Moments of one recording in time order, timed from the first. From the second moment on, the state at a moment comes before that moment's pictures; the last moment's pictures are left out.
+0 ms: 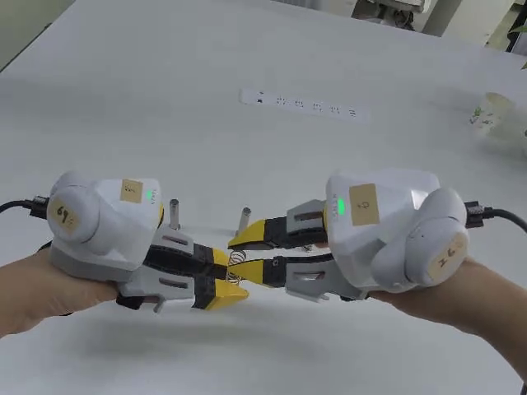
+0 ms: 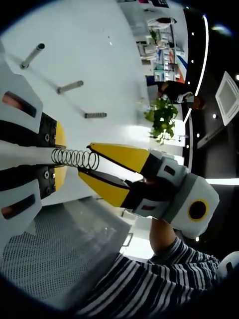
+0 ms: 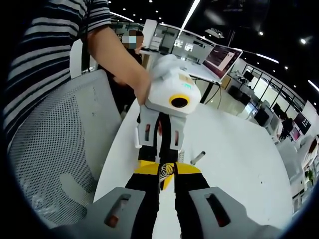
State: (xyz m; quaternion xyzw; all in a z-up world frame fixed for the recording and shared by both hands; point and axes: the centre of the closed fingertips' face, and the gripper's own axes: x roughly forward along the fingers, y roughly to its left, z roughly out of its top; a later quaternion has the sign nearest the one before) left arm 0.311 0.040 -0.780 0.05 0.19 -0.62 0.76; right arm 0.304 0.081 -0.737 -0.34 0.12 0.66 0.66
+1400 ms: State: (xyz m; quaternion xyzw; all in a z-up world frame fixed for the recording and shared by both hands) left arm 0.319 0.091 -0.784 0.02 0.21 -0.55 0.81; right arm 0.314 0.077 -0.737 -0.36 0.11 0.64 0.66
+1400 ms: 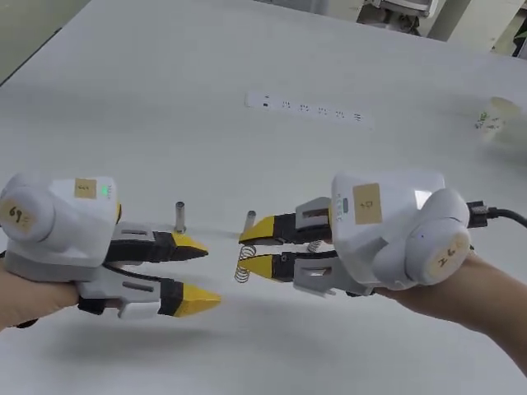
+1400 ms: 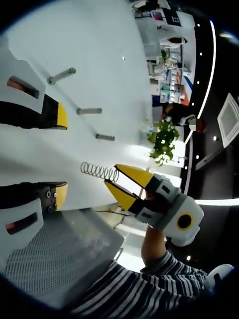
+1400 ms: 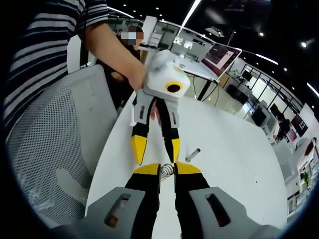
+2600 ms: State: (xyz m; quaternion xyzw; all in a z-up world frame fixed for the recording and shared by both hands) left arm 0.342 0.160 -0.787 -0.01 0.20 -0.43 0.88; right arm 0.329 0.071 -0.741 -0.36 0.12 0.63 0.68
